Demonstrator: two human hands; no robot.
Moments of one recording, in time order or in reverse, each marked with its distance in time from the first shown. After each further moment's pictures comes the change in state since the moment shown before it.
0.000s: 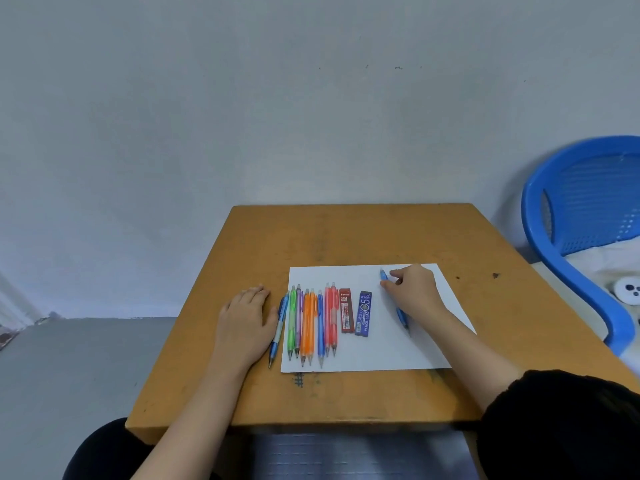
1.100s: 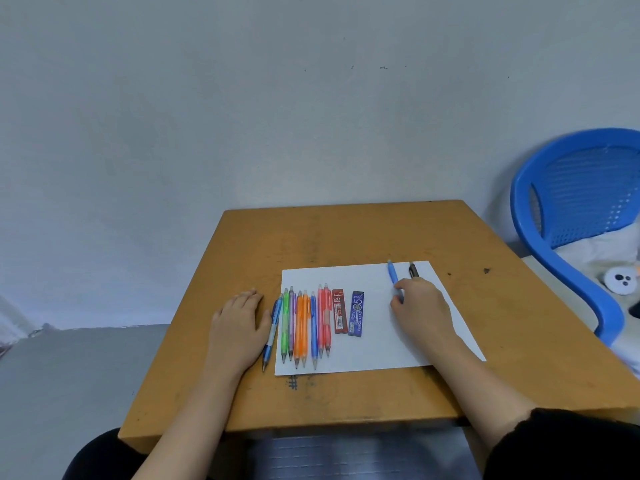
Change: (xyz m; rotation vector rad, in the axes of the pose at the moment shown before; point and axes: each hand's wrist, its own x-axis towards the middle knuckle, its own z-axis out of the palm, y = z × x) left_hand -0.001 0.001 0.001 0.012 -0.006 -0.003; right_hand -0.032 0.026 -0.003 -0.262 0.185 -0.175
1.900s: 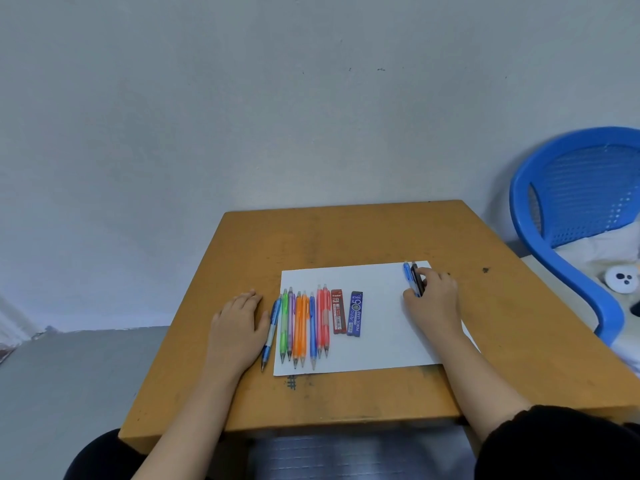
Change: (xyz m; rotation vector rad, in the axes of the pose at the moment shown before) left_hand -0.001 0.001 -0.001 -0.007 -0.001 0.001; right_hand 0.011 0.026 0.010 0.301 0.135 0.147
